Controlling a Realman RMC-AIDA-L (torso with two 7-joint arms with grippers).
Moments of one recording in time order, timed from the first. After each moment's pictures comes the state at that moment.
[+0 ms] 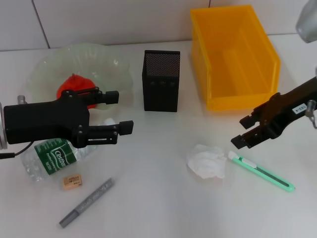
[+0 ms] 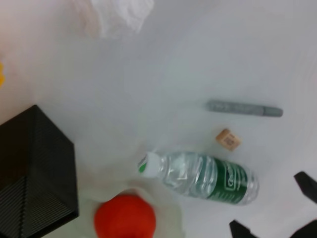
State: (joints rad) left arm -0.41 -2.06 1.04 0.99 1.71 1.61 -1.54; right arm 0.65 2.07 -0.89 -1.28 -2.50 -1.86 2.12
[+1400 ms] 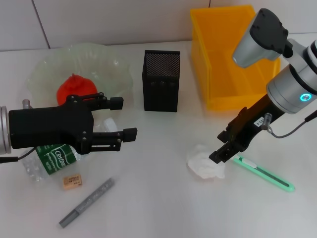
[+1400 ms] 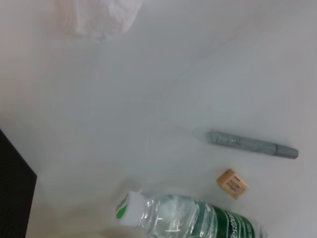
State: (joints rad) left arm -0.41 -2.06 1.07 0.99 1.71 1.61 -1.53; right arm 0.74 2.08 -1.12 -1.09 -2.54 -1.67 2.20
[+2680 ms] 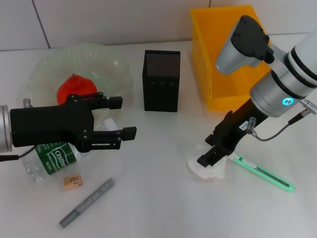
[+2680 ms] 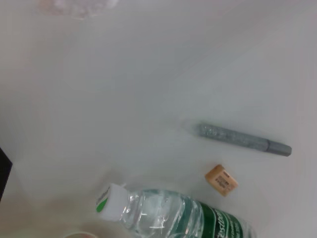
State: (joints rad) left arm -0.42 -2.06 1.07 0.98 1.73 1.59 -1.53; right arm 0.77 2.08 -1.18 -1.01 -2.50 -1.60 2.19
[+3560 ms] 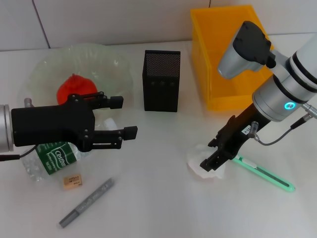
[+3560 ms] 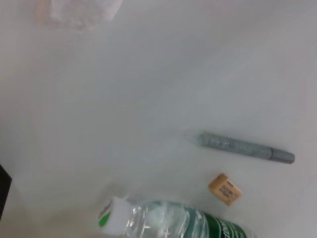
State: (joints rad) left arm -0.42 -2.06 1.07 0.98 1.73 1.59 -1.53; right arm 0.76 2.08 -1.18 -0.98 -2.51 -1.60 2.19
